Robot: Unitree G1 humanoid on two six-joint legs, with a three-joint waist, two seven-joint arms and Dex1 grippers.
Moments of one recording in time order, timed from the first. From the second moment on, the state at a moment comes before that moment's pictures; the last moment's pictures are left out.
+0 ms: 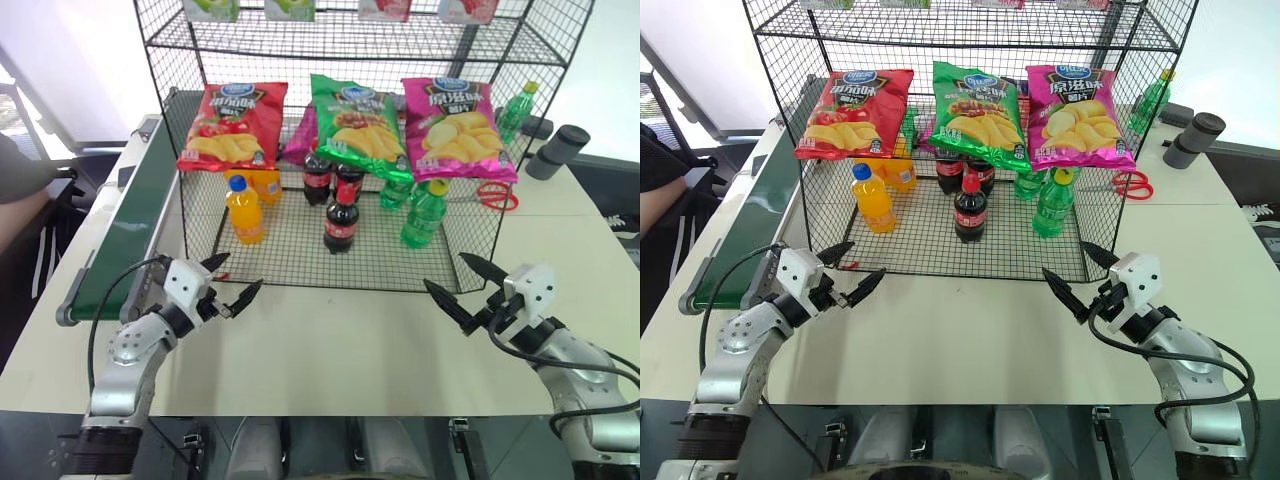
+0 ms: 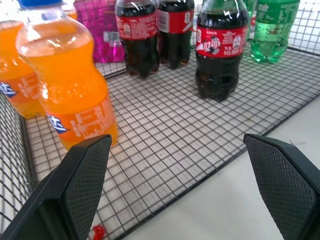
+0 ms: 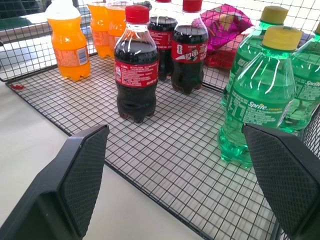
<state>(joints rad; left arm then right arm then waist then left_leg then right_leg) -0.01 0.45 0.09 -0.06 -0.28 0.02 -0.70 0.15 -0.50 -0.25 -0.27 0.43 0.09 0.71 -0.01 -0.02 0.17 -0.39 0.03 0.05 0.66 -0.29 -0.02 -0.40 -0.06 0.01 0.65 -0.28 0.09</state>
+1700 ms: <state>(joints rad) -0.03 0.48 0.10 -0.04 -0.29 0.06 -0.70 0.06 -0.47 -0.13 -0.25 0.39 0.09 0.71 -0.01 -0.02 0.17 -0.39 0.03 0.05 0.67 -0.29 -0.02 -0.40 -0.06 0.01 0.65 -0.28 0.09</state>
